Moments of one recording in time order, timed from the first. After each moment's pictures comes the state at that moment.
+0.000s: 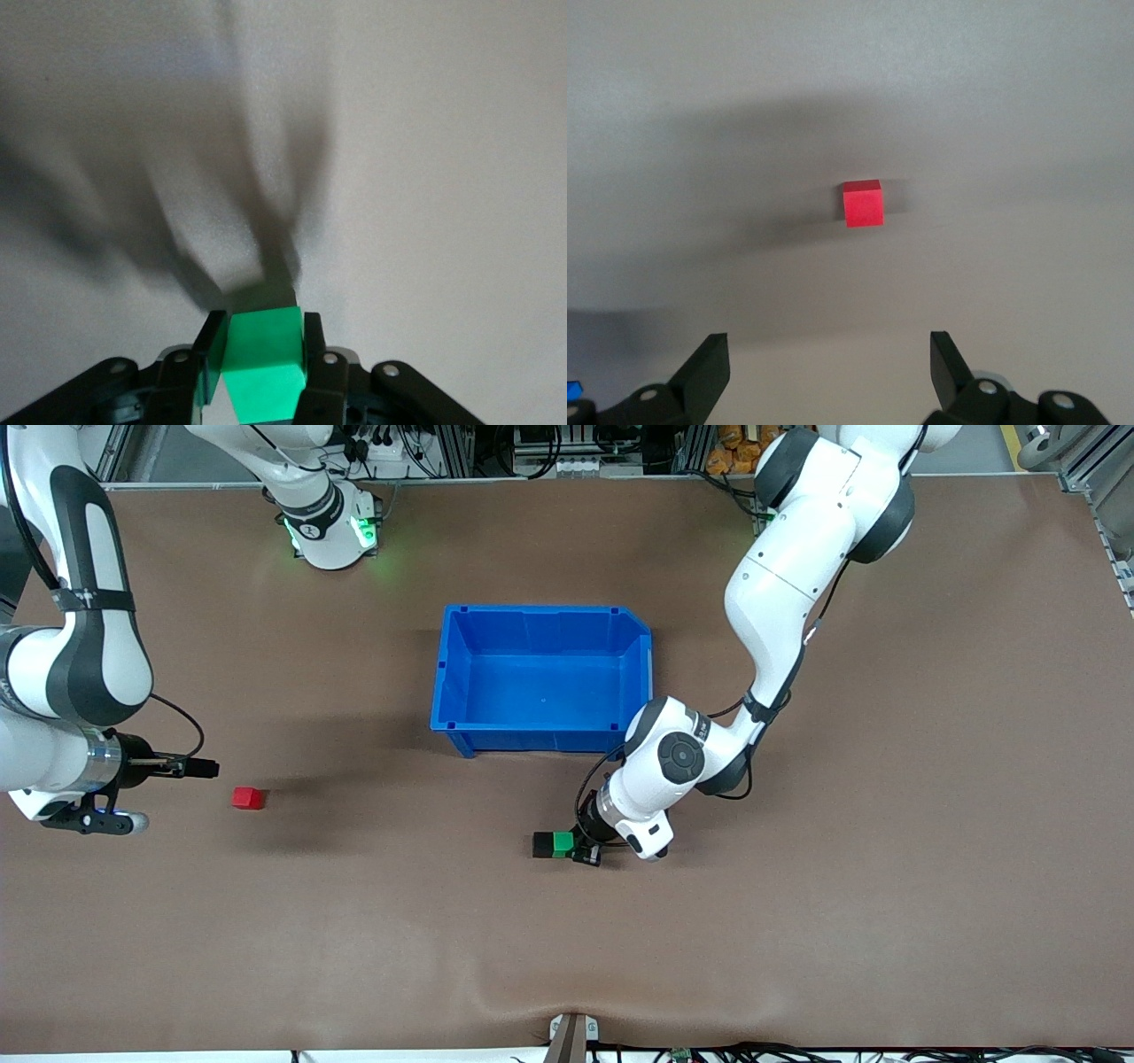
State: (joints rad) left arm -0.50 1.07 -0.19 -1.17 -0.18 2.59 -1.83; right arm -0.12 0.38 0.00 -1.65 0.00 1.81 0.00
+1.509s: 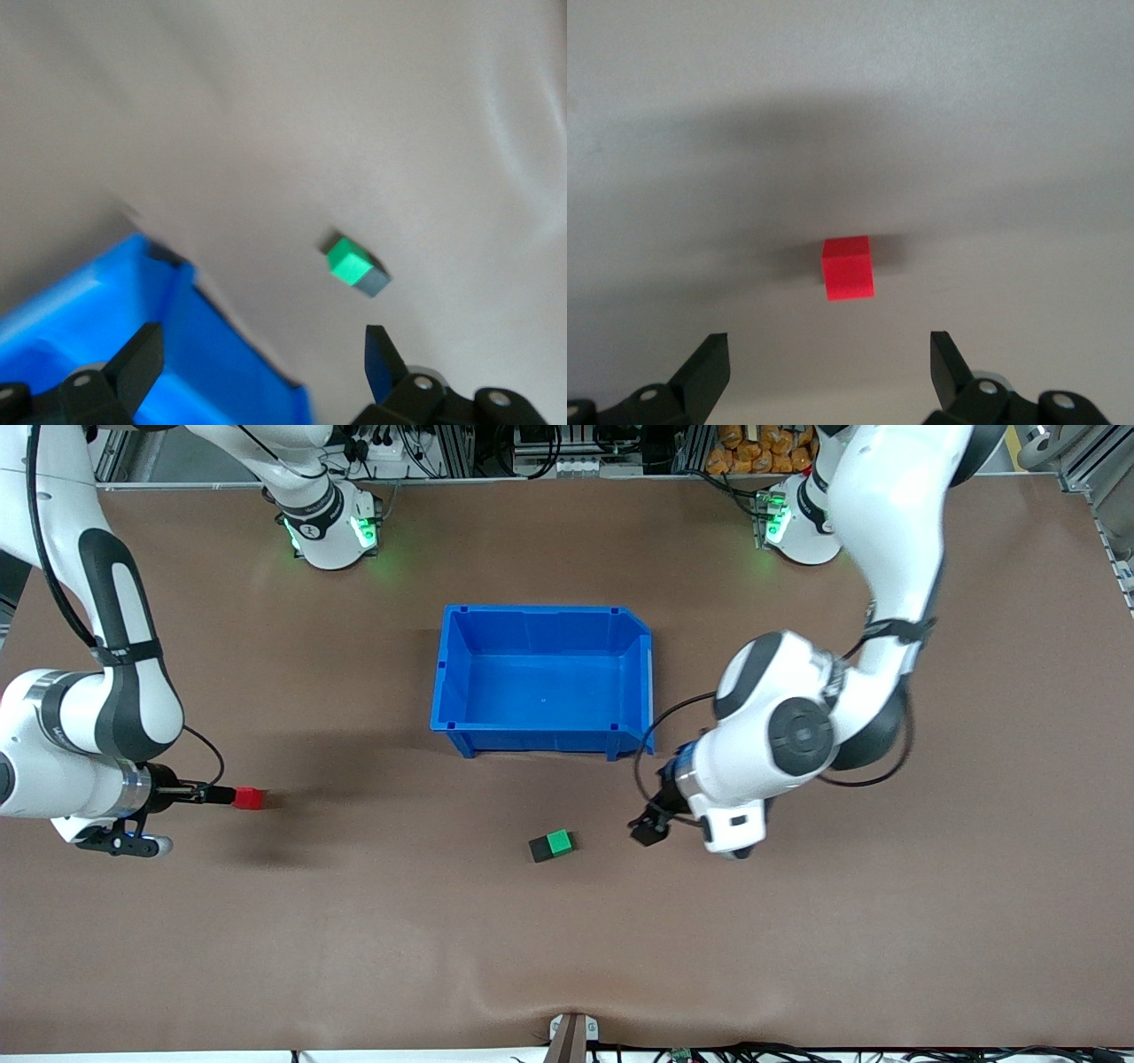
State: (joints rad) left arm -0.34 0.66 -0.17 -1.13 -0.15 1.80 -1.35; right arm -0.14 0.52 0.00 -1.68 0.00 2.00 0.00
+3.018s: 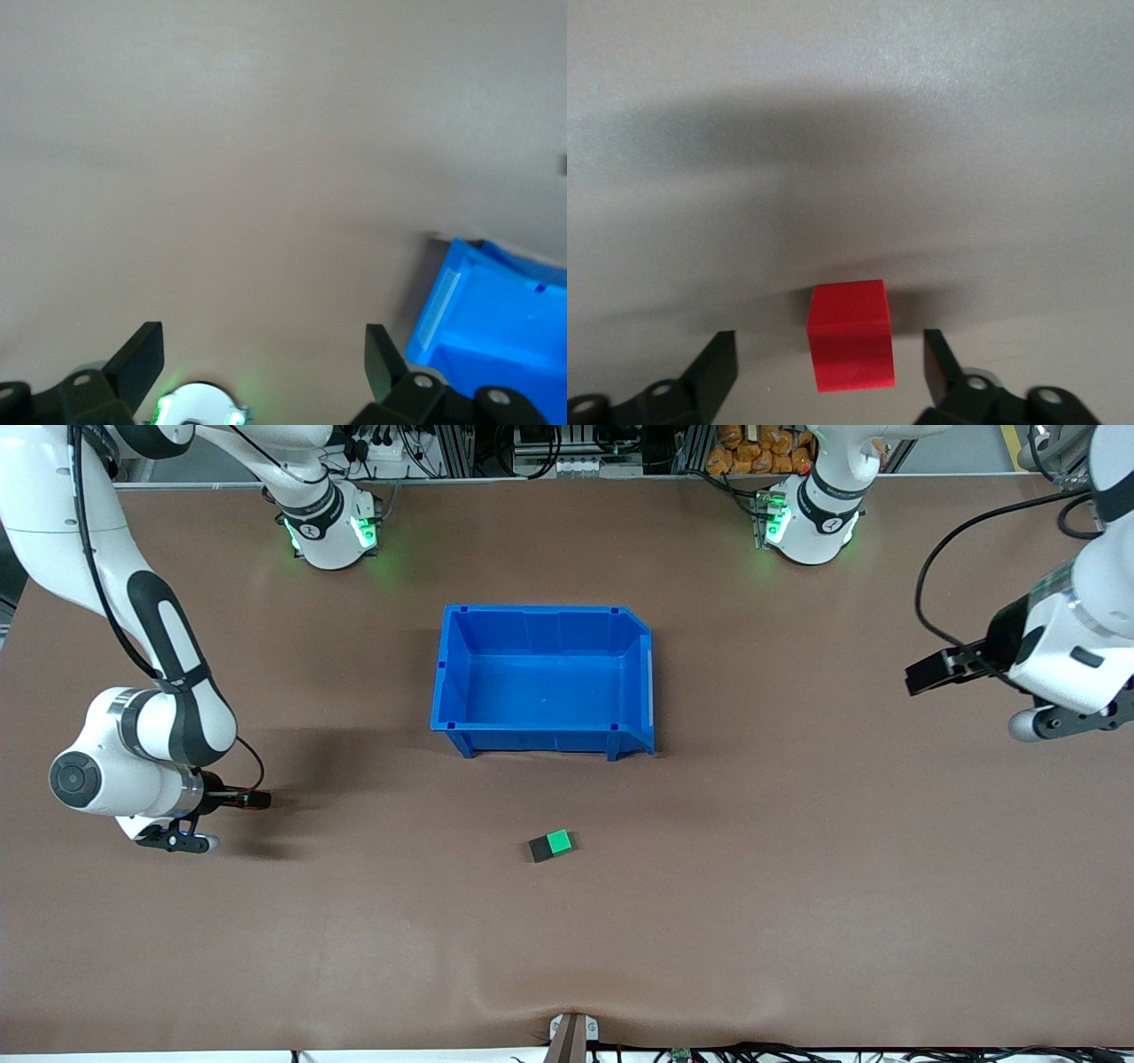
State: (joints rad) left arm -0.04 0.24 -0.17 -1.22 0.08 1.33 -0.36; right arm -0.14 0.61 0.00 -1.81 0.00 2.23 0.00
